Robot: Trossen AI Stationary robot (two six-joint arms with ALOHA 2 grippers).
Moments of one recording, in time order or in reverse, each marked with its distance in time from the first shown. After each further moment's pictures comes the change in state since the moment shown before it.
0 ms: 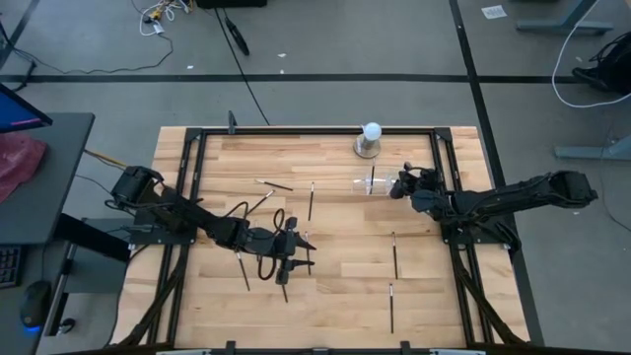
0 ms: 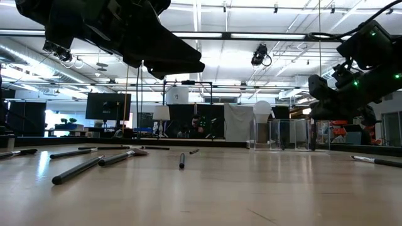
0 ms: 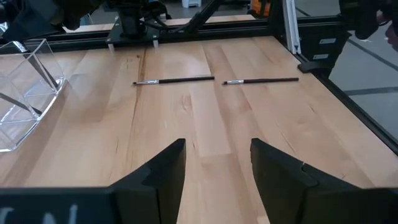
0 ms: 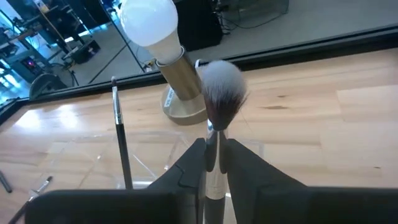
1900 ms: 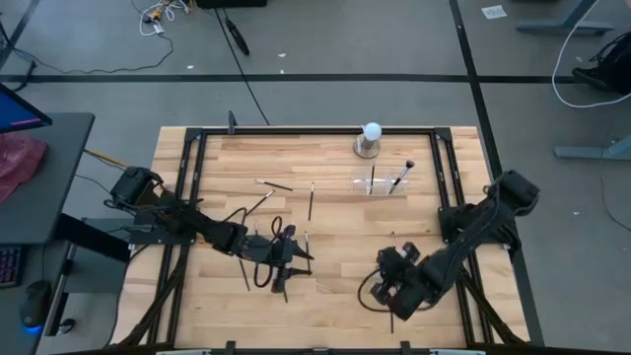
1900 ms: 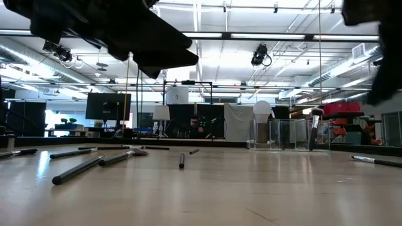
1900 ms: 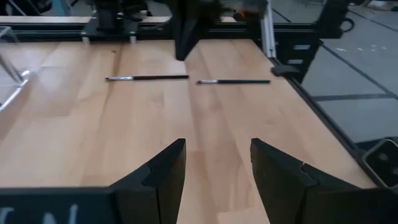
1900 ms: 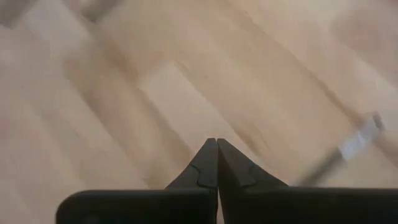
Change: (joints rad) left arm -0.067 0.000 0.000 0.004 0.000 -0.081; right arm 0.799 0.819 0.980 -0.959 -0.461 0.510
